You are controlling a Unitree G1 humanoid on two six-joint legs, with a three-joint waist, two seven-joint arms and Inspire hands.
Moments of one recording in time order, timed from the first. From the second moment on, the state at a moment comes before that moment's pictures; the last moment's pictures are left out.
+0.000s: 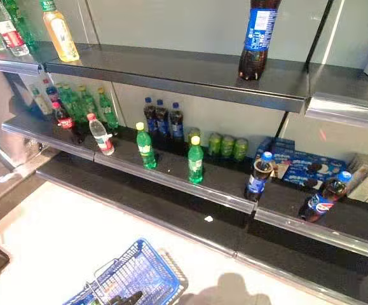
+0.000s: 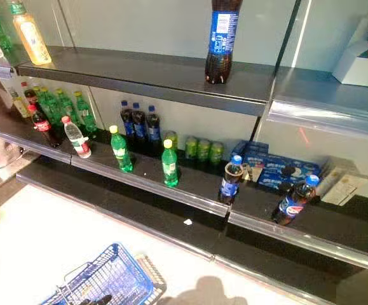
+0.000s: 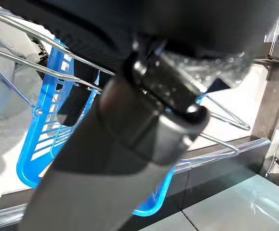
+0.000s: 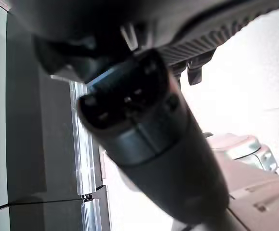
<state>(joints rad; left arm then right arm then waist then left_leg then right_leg) 0.17 0.21 0.03 1.22 -0.80 -0.20 -0.16 0.10 -0.24 0.04 1.33 0.33 0.07 -0.13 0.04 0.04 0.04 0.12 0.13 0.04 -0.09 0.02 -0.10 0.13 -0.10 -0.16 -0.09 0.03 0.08</state>
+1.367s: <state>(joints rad) 0.16 0.24 -0.03 1.10 -0.80 -0.17 -0.11 0.12 -0.24 0.19 0.73 0.15 -0.16 -0.38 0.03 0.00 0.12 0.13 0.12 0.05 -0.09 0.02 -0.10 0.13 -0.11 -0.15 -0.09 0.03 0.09</state>
